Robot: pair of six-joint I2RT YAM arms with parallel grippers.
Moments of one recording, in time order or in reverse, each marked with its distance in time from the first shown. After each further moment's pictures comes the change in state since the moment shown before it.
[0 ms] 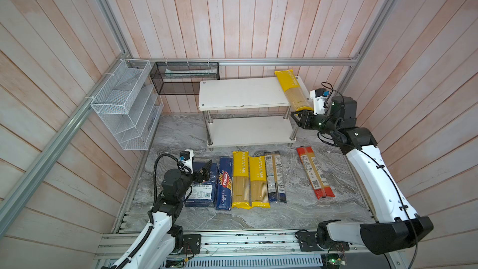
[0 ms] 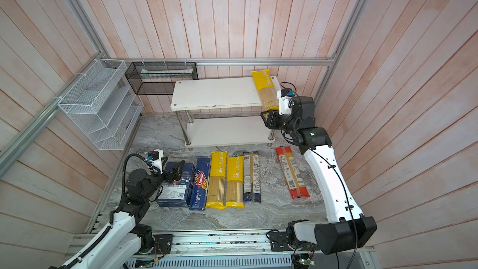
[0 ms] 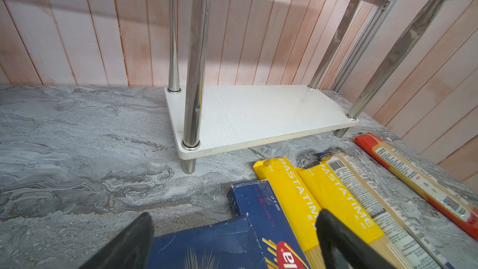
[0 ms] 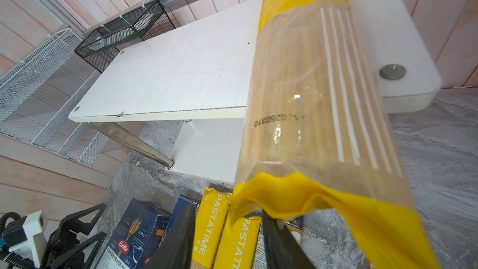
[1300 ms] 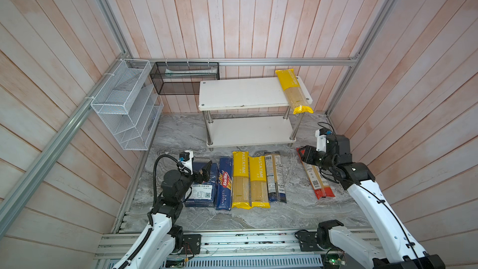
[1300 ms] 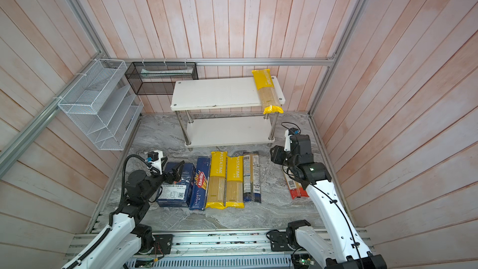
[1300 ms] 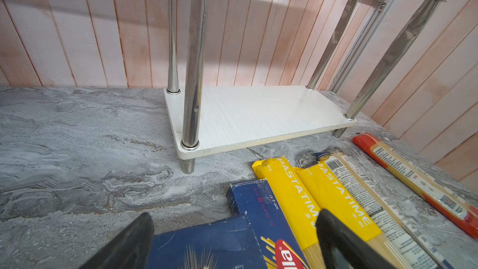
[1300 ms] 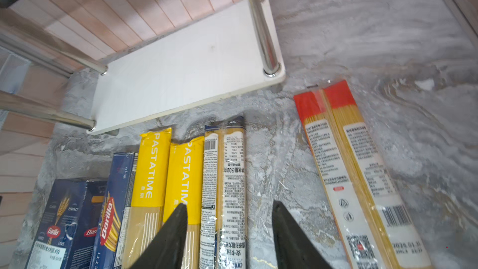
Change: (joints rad) left arm 0.000 -0.025 -0.010 -0.006 0.004 0.000; right arm 0.000 -0.371 -0.595 -0.043 0.292 0.124
